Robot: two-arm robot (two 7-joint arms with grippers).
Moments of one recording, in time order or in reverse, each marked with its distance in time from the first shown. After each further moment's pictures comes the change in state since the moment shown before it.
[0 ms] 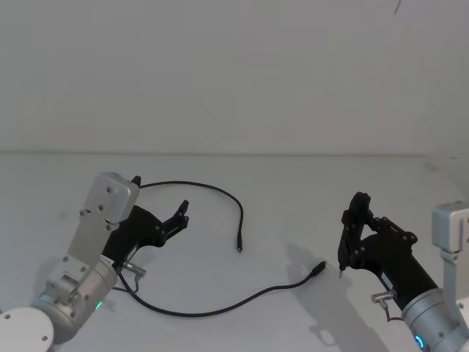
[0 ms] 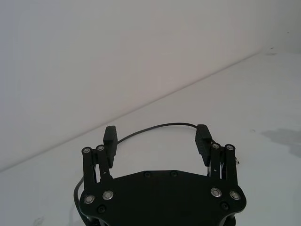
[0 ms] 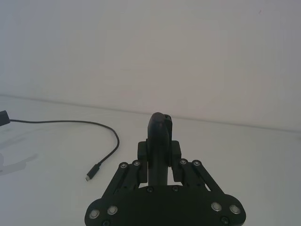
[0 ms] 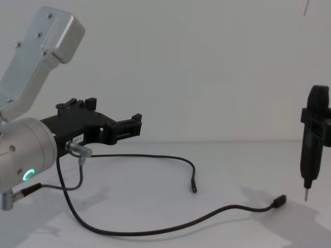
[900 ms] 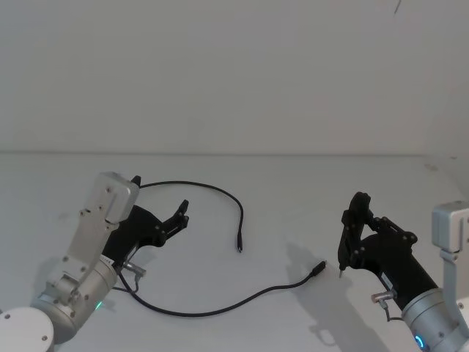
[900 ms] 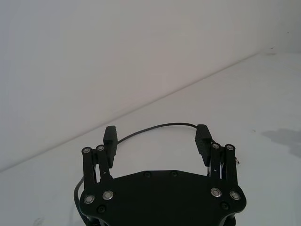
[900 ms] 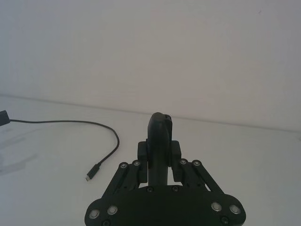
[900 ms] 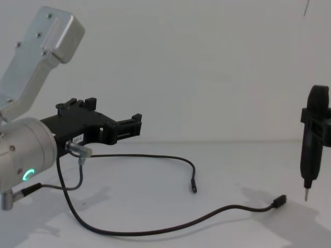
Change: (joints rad) left arm 0.000 0.000 0.000 0.000 0.000 0.000 0.000; right arm 0.000 0.000 0.000 0.000 0.000 0.000 0.000
